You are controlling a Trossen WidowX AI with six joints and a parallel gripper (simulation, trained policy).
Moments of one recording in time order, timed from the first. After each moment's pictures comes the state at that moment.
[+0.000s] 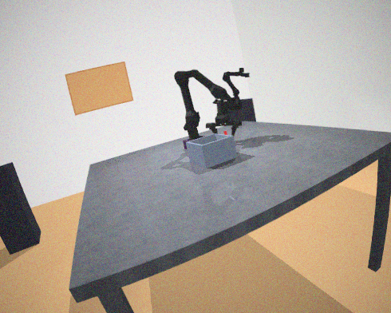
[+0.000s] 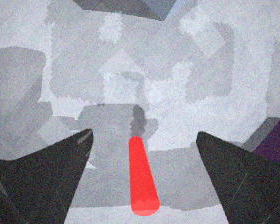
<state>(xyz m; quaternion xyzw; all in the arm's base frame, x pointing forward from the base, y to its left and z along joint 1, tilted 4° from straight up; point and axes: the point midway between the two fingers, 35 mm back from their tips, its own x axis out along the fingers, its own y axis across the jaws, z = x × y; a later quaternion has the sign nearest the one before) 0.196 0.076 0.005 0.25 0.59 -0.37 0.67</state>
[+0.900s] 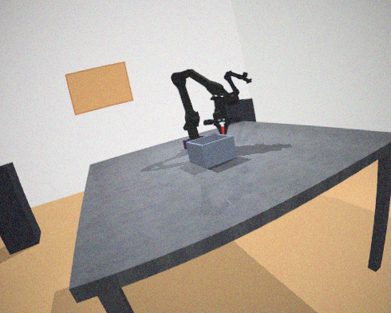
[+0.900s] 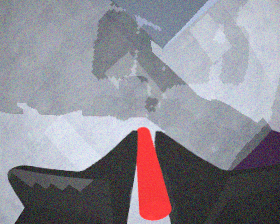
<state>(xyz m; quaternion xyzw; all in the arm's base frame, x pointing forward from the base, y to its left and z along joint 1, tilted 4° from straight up) 0.210 0.062 0.029 0.26 0.58 -0.35 0.68</state>
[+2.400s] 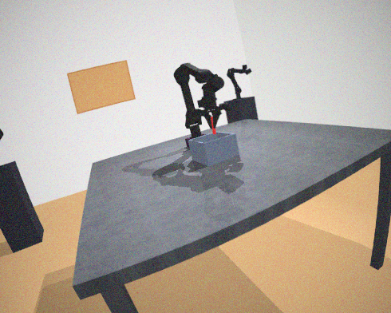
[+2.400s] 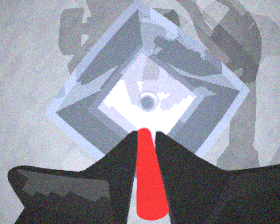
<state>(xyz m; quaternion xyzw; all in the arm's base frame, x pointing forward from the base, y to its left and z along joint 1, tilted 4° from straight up) 0.303 -0.073 0.101 0.29 0.50 -0.40 0.71</state>
